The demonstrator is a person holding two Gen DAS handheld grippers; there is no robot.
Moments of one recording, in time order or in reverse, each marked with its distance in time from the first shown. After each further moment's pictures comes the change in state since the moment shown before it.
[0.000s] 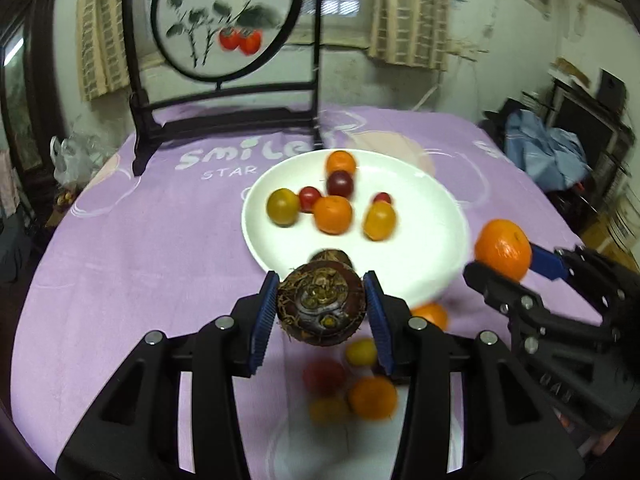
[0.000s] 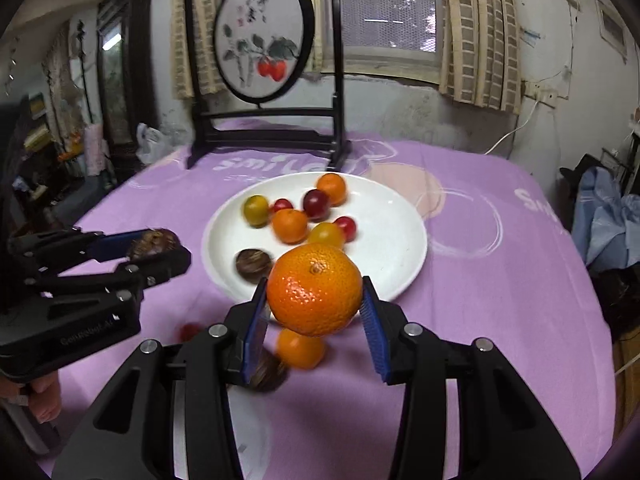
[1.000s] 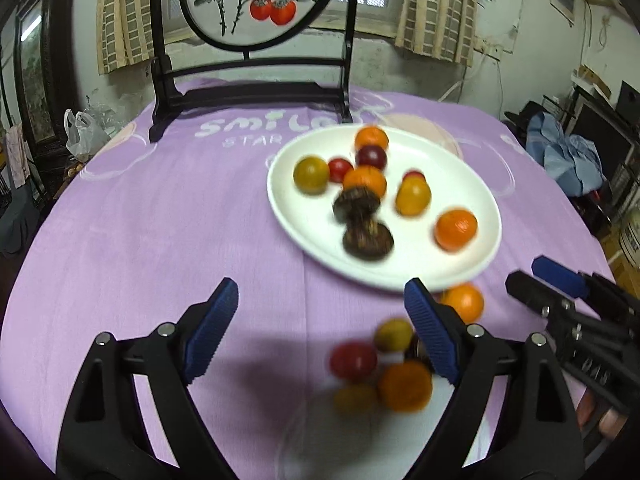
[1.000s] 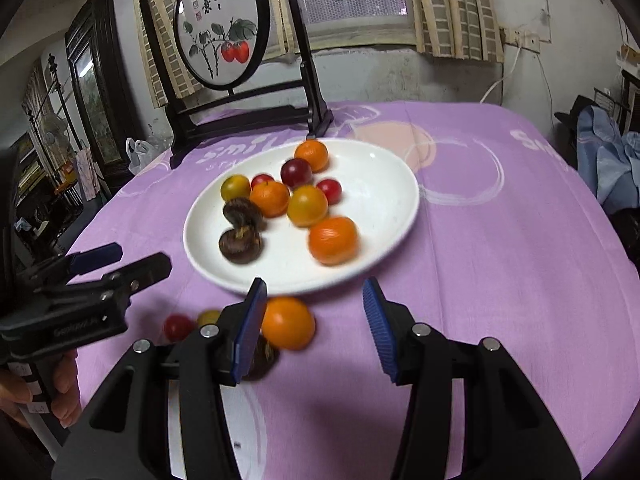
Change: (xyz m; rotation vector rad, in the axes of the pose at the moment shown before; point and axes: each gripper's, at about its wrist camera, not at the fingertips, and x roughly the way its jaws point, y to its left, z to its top) left arm 0.005 0.015 -0.034 -0.051 0.029 0.029; right arm -0.004 -0.026 -0.040 0.168 0.049 0.056
